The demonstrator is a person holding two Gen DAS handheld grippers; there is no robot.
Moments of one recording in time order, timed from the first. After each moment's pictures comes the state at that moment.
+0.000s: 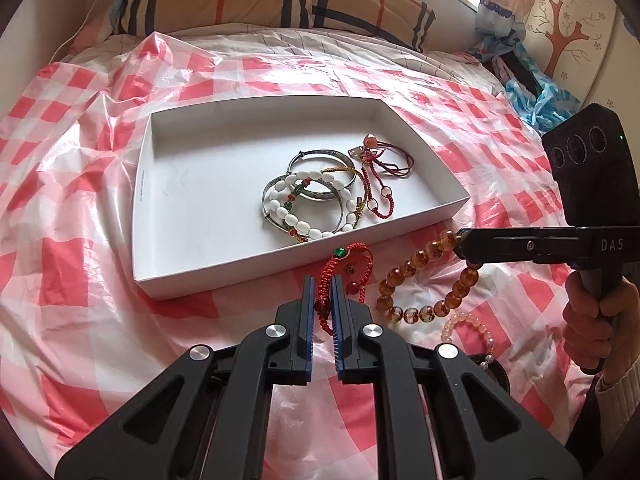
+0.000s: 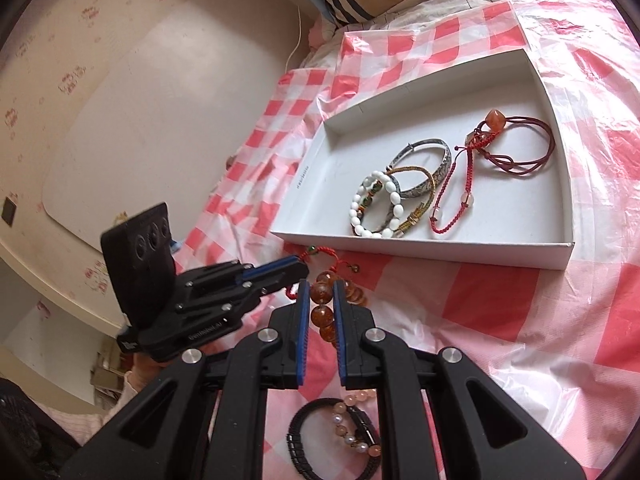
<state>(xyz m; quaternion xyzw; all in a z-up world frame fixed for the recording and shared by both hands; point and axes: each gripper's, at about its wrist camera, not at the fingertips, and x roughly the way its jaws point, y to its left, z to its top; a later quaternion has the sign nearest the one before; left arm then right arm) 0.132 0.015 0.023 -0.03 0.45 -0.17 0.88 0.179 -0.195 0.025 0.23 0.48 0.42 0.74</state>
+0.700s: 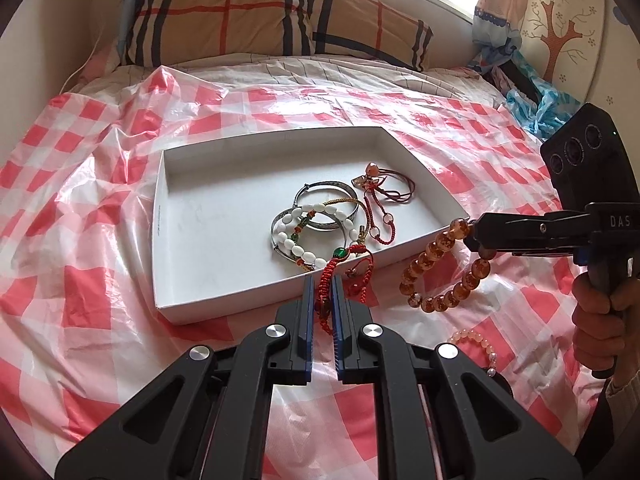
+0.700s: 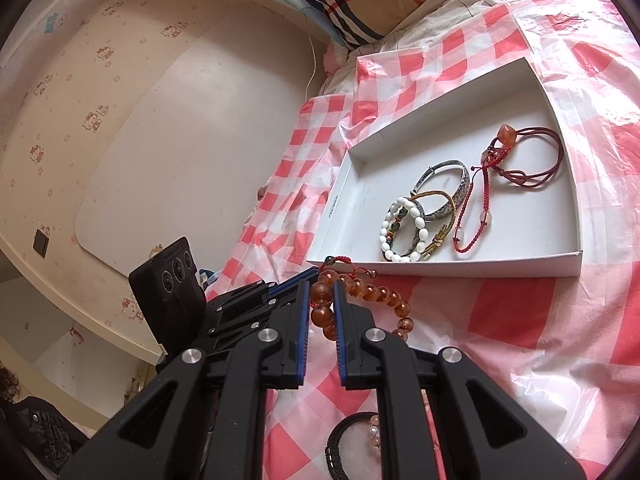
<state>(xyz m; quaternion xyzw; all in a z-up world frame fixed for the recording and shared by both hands) 0.127 0.014 0.040 -0.01 0.40 -0.16 0.90 0.184 -0.206 0.032 0.29 0.45 0.44 0.72</state>
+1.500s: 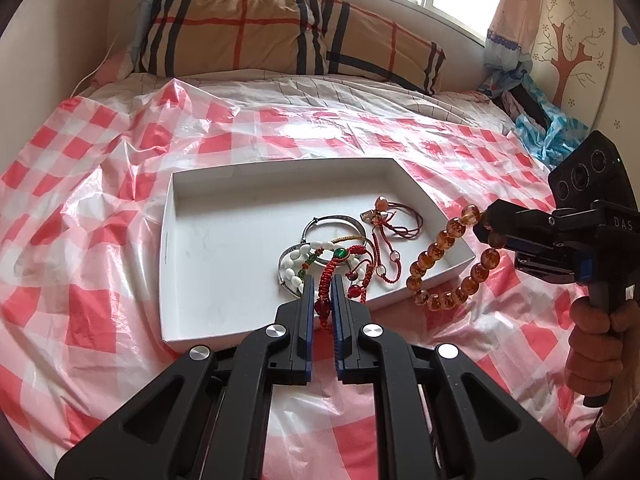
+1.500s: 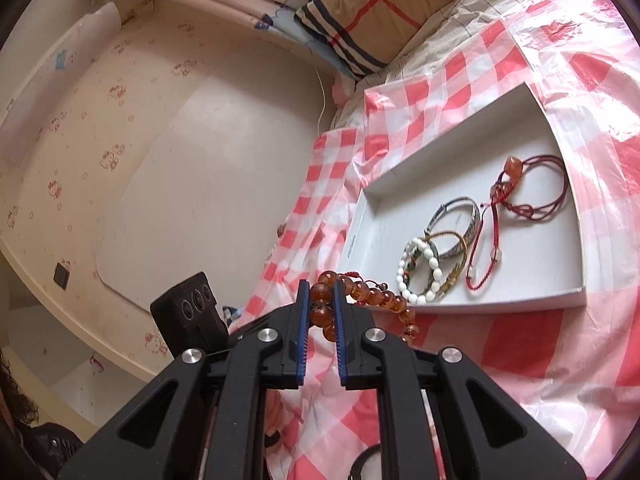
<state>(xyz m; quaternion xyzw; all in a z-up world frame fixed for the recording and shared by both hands) 0.145 0.018 0.052 -0.04 0.38 -0.14 0.92 0.199 -0.221 0.039 0.37 0.40 0.44 0.72</state>
